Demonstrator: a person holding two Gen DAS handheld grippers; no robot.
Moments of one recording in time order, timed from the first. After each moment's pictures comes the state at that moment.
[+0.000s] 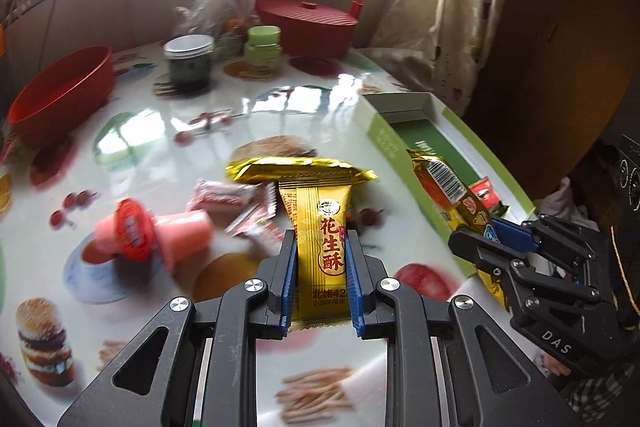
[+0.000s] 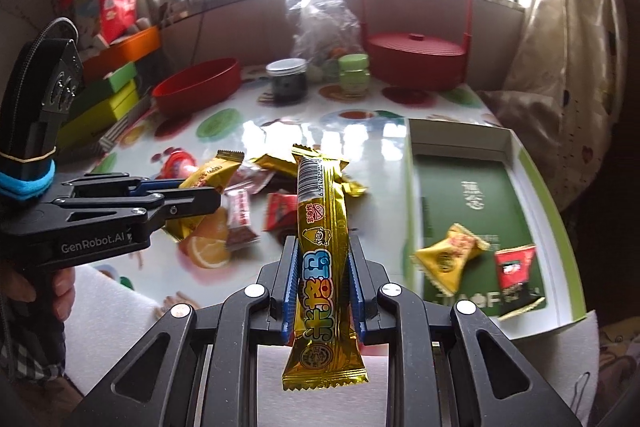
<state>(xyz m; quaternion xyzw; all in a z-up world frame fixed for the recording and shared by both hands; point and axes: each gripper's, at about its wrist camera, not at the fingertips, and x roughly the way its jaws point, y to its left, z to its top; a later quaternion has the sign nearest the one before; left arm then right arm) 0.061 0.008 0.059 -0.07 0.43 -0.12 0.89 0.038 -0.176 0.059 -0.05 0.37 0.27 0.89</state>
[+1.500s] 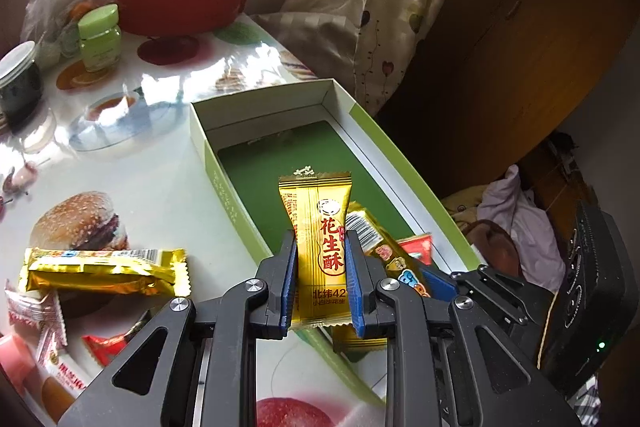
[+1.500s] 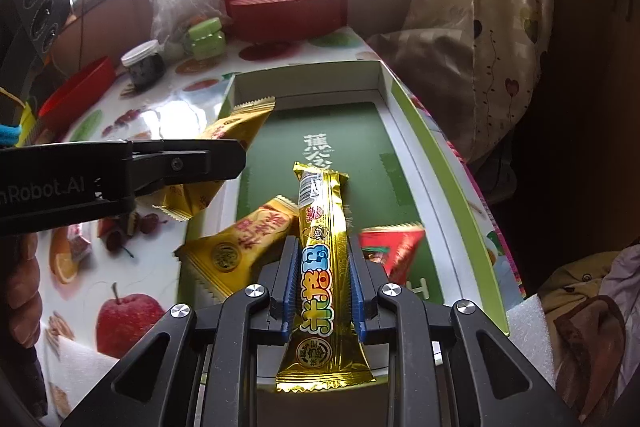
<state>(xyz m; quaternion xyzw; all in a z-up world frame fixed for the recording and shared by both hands) 0.163 -0.109 0.039 -0.10 0.48 -0.24 0.84 0.106 -0.256 0.017 -0.04 0.44 0.11 0.89</state>
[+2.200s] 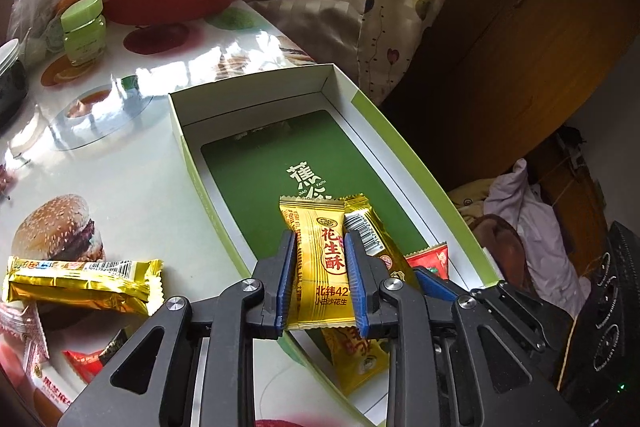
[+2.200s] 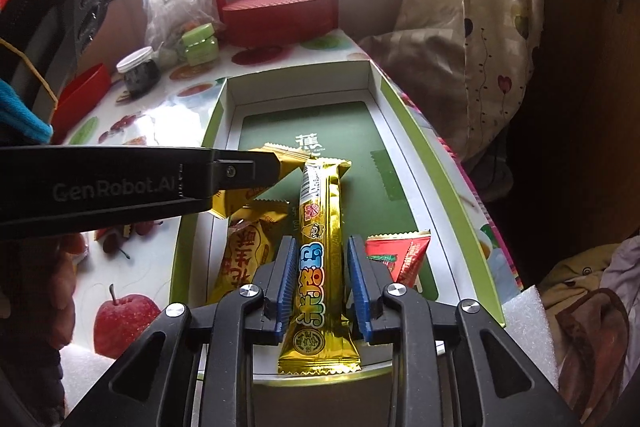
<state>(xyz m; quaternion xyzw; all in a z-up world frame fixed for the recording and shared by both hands) 0.177 -0.125 0.027 -0.09 0.50 -0.24 0.83 0.101 -0.261 0.018 -0.02 0.43 0.11 0.89</state>
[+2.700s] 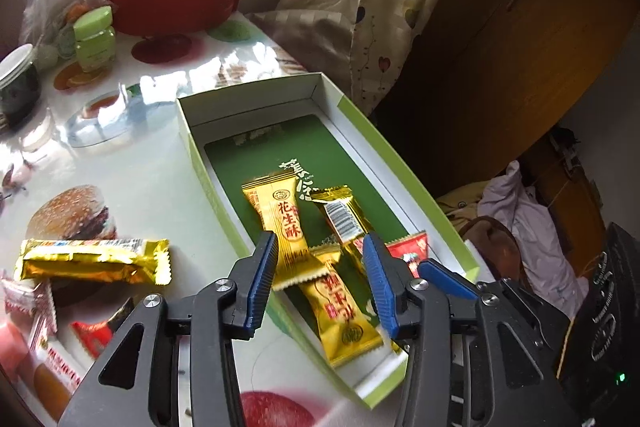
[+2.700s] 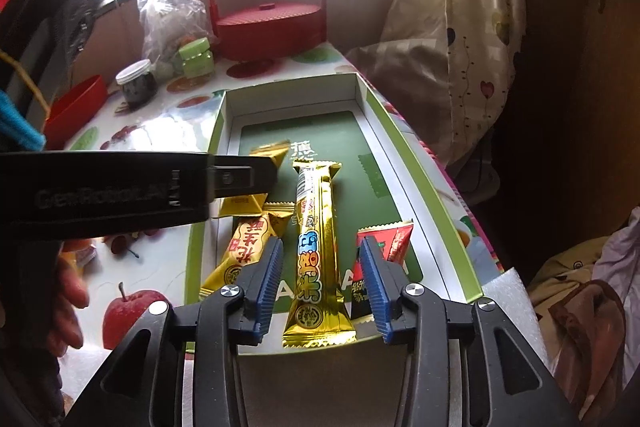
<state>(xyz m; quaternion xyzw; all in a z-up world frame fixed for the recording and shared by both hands) 0.152 -0.118 0.047 -0.09 0.48 -0.24 0.84 0.080 -0.262 0.031 -0.02 0.41 0.08 0.91</state>
